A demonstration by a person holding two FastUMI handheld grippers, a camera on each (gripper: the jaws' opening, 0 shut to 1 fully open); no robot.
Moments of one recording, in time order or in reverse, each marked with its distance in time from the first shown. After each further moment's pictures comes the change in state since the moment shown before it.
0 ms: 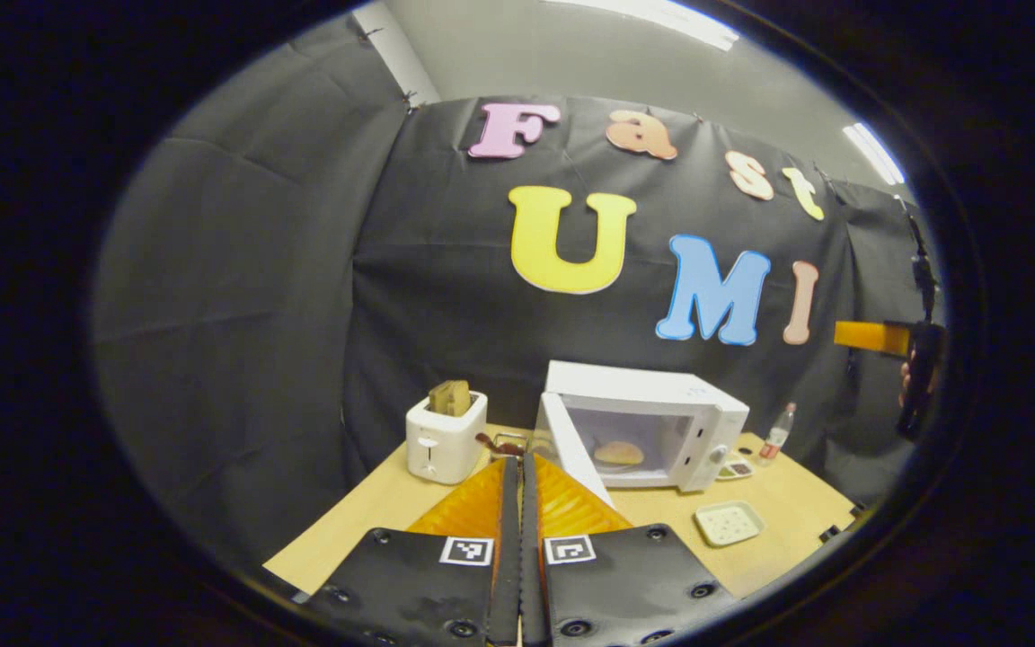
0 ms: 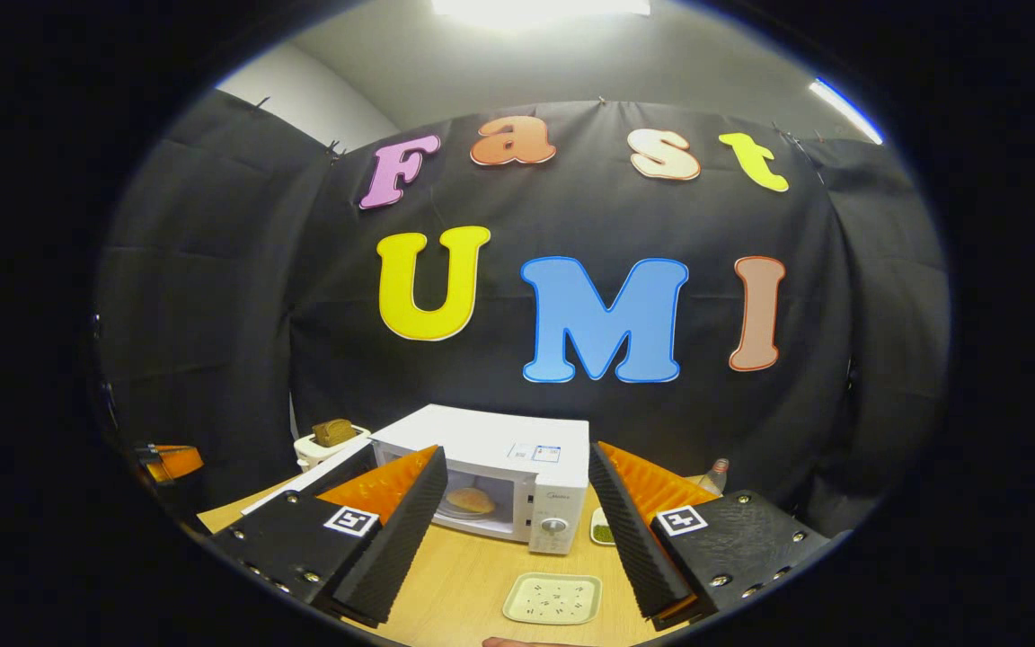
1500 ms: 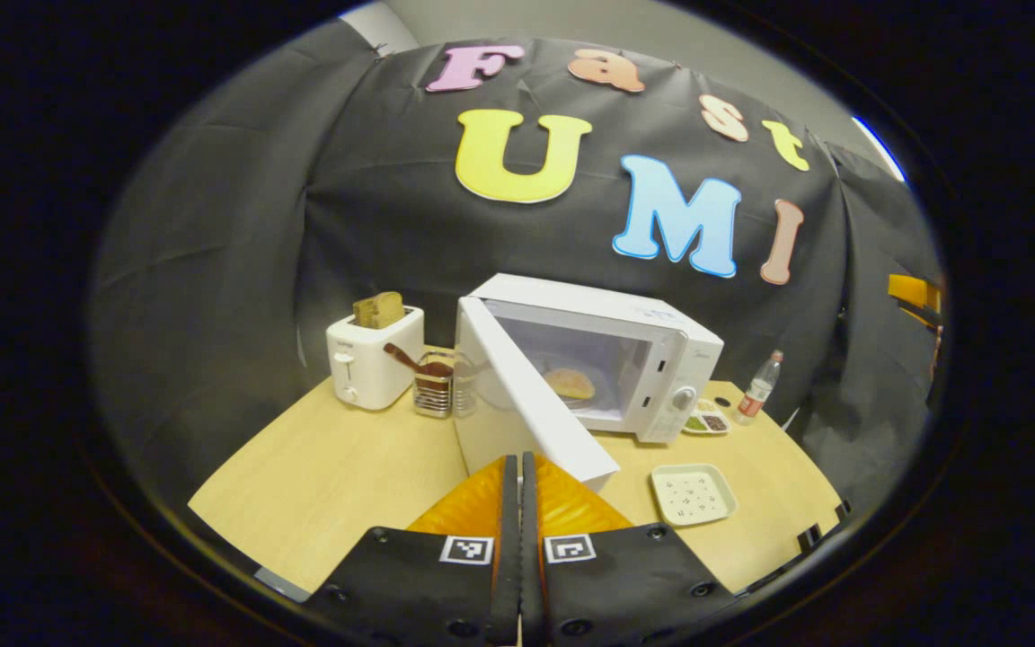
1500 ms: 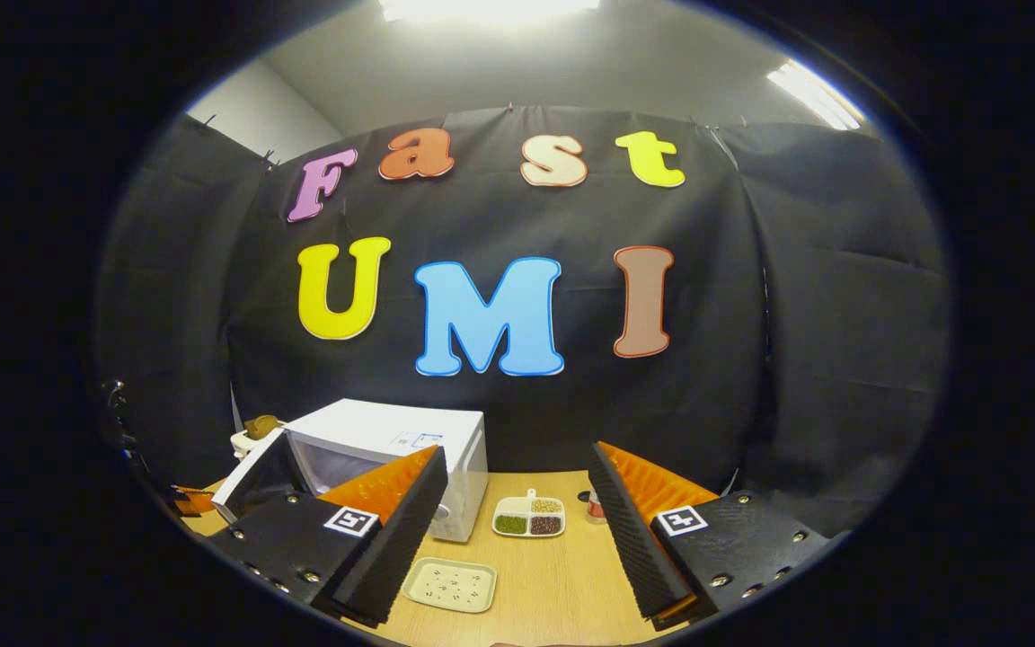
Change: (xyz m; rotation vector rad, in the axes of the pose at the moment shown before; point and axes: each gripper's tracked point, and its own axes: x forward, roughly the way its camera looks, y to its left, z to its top) left arm 0.053 -0.146 -0.083 -0.010 0.185 -0.042; right arm -0.021 -0.125 -0.018 0.072 0.039 -0.161
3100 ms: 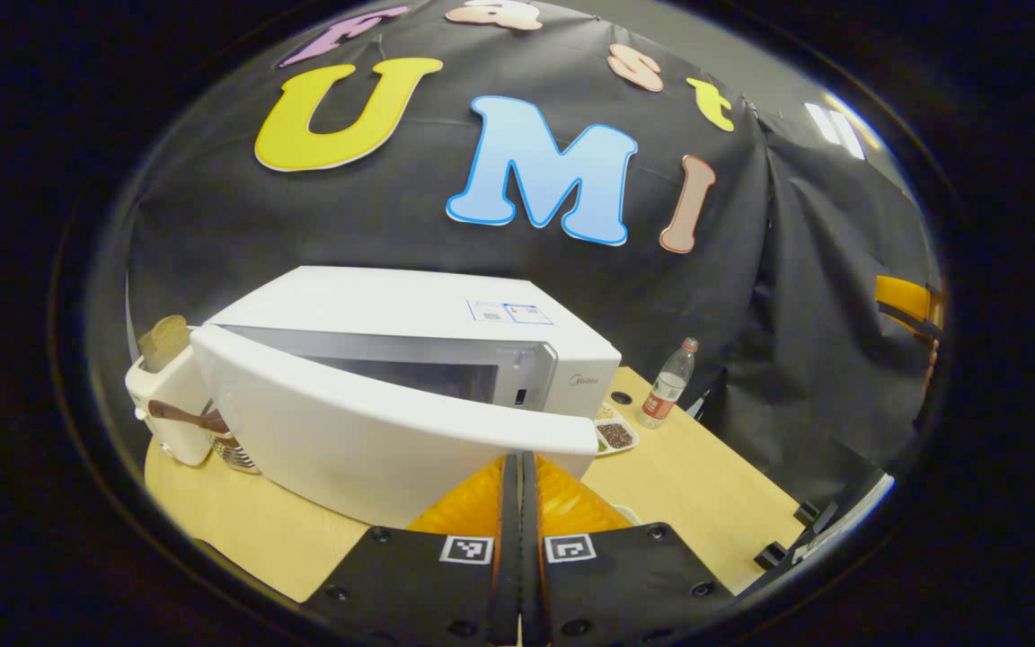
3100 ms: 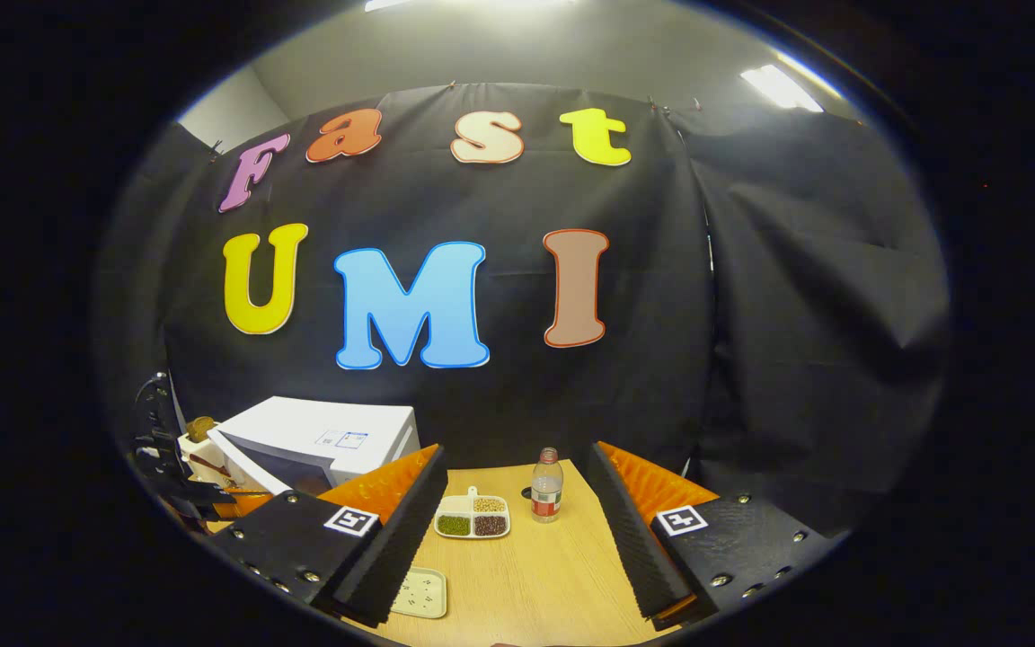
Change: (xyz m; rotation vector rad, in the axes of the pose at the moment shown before) left arm 0.167 -0.175 0.038 0.087 0.100 -0.402; right arm 0.037 -0.077 0.008 0.026 0.040 -0.191
